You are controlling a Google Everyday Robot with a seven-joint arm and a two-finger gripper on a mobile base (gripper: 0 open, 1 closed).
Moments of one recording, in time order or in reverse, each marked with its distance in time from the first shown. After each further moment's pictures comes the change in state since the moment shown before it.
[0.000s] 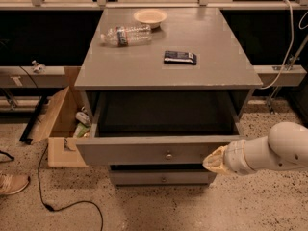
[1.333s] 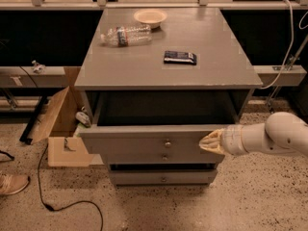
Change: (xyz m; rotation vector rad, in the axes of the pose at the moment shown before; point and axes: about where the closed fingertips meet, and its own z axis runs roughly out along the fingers) arm -0.008 -0.075 0.025 0.084 -0.149 -0.223
